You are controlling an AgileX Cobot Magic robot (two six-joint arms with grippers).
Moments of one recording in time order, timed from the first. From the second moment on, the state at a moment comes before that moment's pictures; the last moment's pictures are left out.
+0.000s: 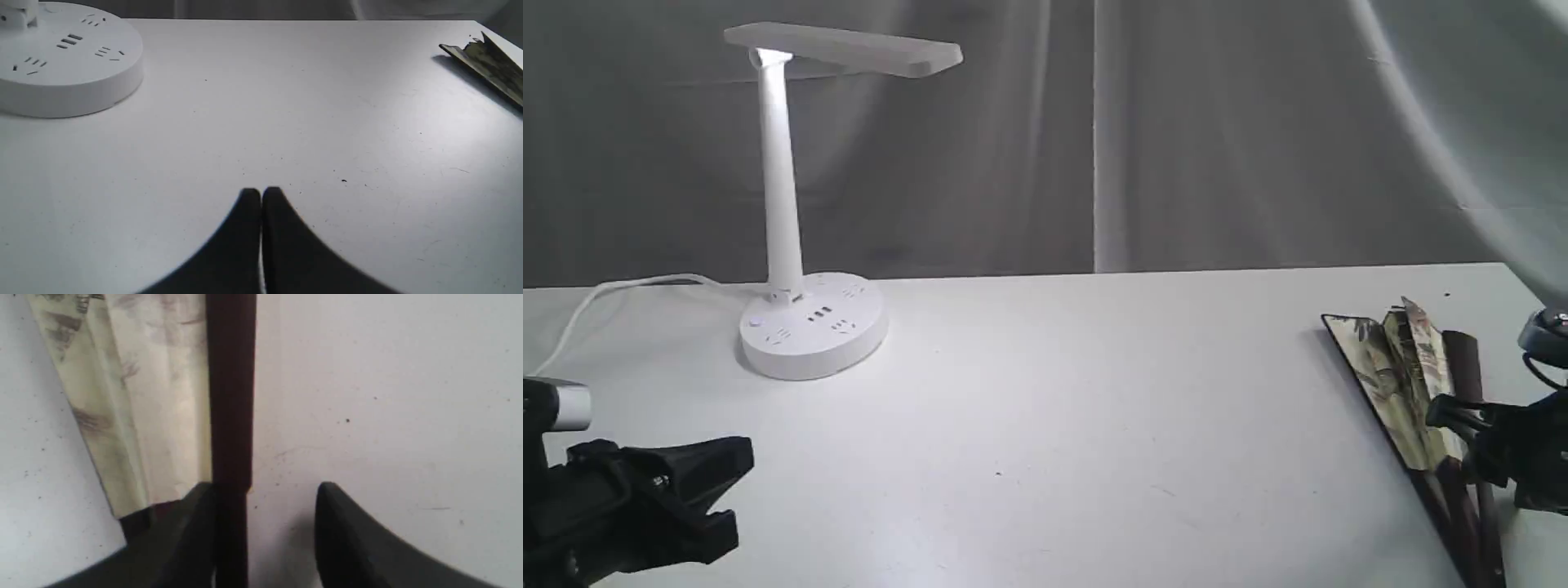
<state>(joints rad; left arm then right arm) 0.01 1.70 -0.39 0.66 -0.93 -0.52 -0.18 1.95 -0.96 0.55 0.18 -0.24</state>
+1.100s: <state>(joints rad) 0.01 1.70 -0.39 0.71 -0.93 -0.68 -0.14 1.82 -0.96 0.56 0.26 -0.29</state>
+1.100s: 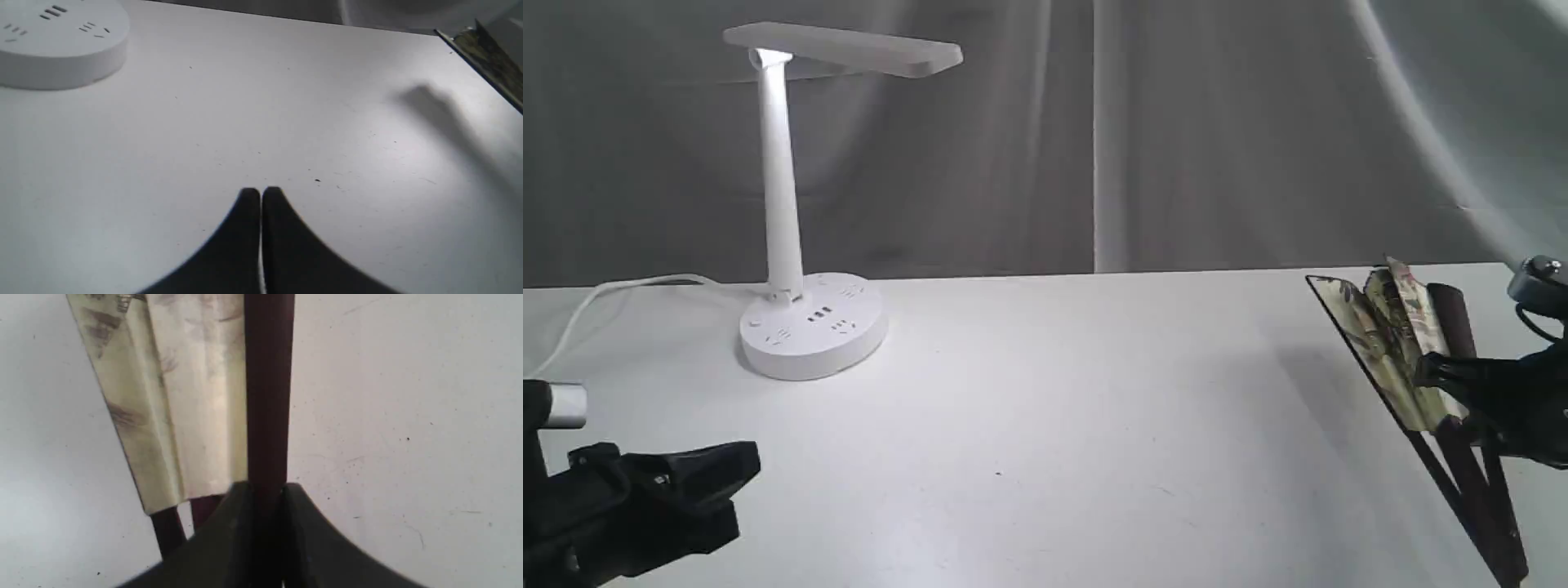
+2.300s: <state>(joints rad) 0.01 2.17 -0.81 1.02 -1.20 -1.57 0.35 1.82 -1.09 0.61 0.28 -0.41</state>
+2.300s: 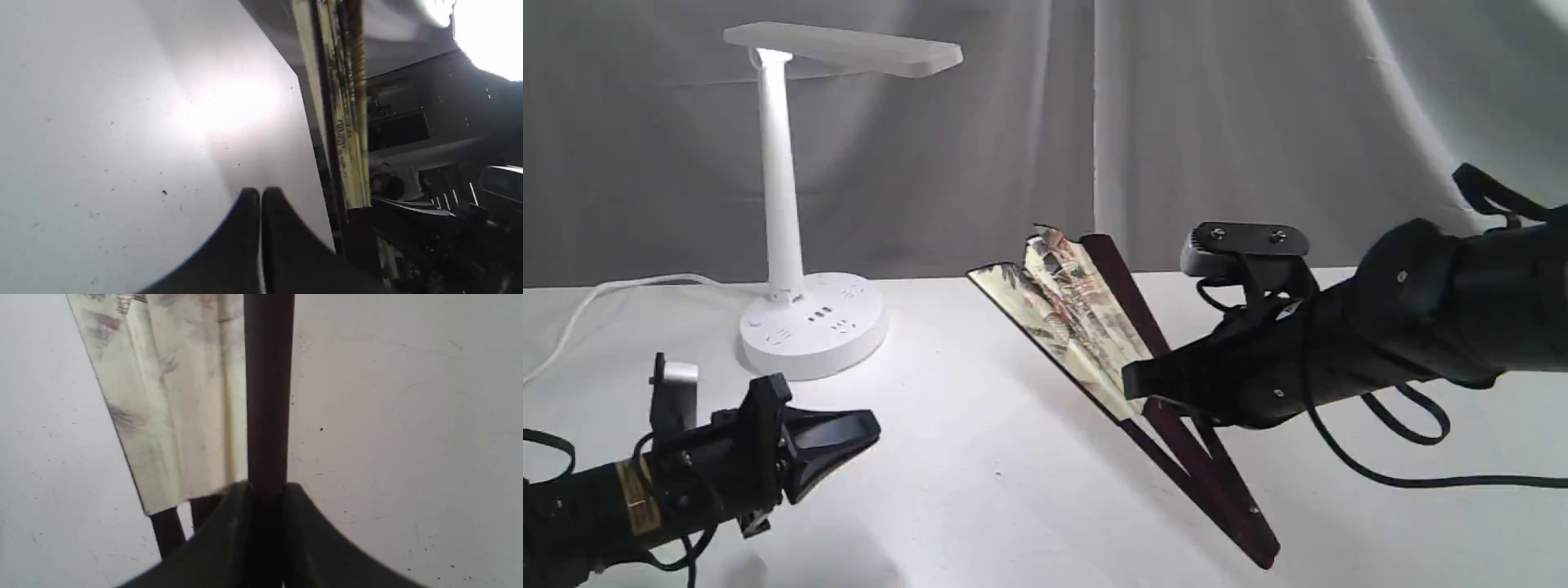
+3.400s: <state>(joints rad) -0.32 1.75 -0.90 1.74 0.34 -1.63 0.39 1.82 -1.09 0.61 0.25 -0.49</state>
